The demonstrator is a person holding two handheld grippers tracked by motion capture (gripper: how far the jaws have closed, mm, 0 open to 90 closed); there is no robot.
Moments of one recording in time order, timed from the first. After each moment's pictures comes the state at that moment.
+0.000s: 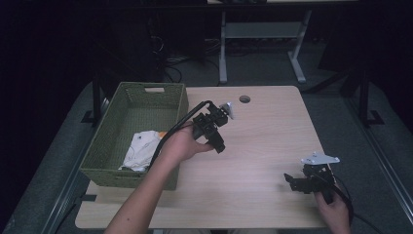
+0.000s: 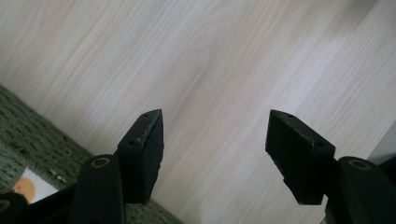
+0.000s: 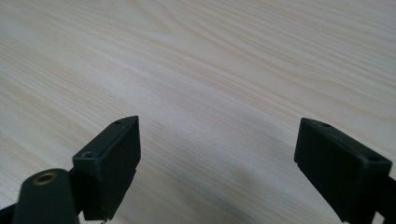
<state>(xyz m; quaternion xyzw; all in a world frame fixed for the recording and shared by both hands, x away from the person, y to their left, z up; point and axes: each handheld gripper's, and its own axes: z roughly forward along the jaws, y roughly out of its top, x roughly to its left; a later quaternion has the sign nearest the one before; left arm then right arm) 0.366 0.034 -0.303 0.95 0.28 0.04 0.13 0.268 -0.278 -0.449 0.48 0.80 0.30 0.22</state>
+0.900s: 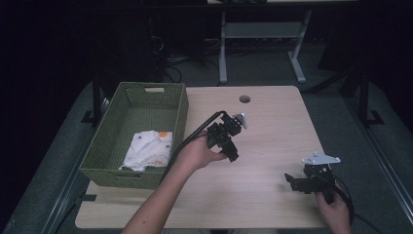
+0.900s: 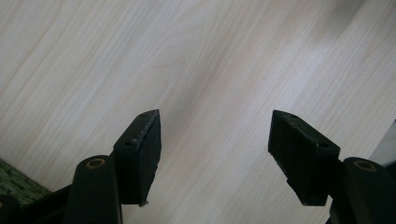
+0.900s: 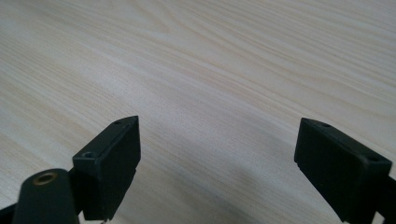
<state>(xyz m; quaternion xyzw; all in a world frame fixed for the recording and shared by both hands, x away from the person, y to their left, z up) 0.359 0.001 -0.332 0.95 0.27 0.02 0.13 0.268 -0.280 -0.450 0.48 0.80 0.30 0.22</state>
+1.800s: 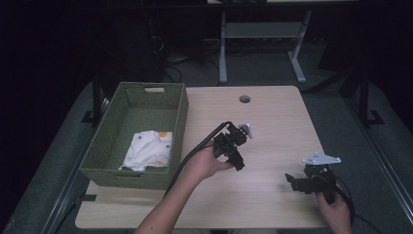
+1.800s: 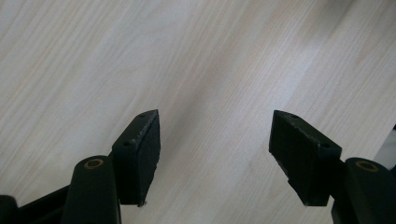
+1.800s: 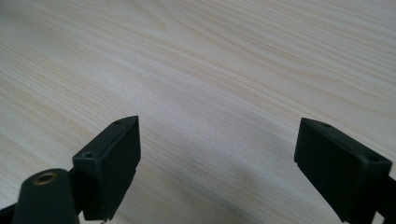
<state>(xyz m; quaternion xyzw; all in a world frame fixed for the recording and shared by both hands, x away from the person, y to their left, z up) 0.349 -0.013 -0.362 0.95 0.27 0.00 0.14 0.268 -0.282 -0.450 0.48 0.80 0.30 0.22</state>
